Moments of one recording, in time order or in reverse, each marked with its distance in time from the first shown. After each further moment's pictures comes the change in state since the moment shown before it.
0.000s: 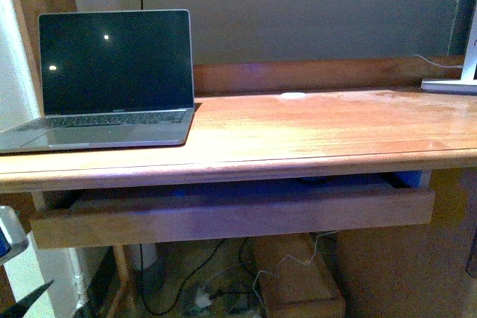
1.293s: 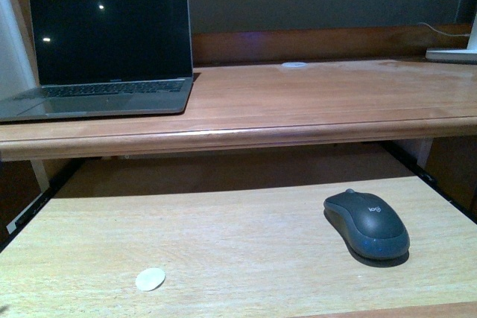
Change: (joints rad) left arm -0.232 -1.070 -0.237 -0.598 -0.257 -1.060; right arm 0.000 0.000 0.000 0.000 0.000 0.000
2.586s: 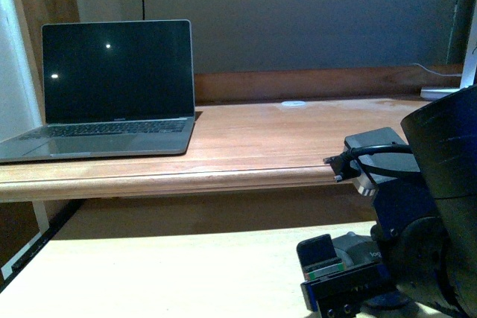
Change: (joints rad) left arm 0.105 -0.539 -0.340 -0.154 -0.225 -0.003; right arm 0.601 1.598 0.723 0.365 0.359 0.009
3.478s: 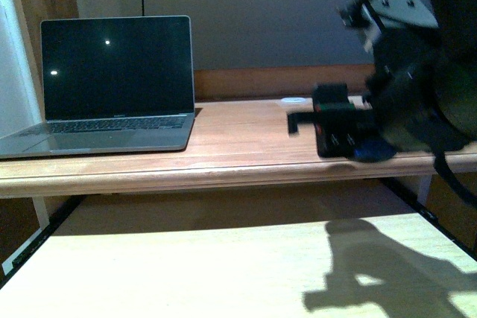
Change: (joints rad) left arm 0.000 -0.252 0.000 -0.257 0.000 0.000; right arm -0.025 -0.056 0.307 -0.193 -0.002 0.125
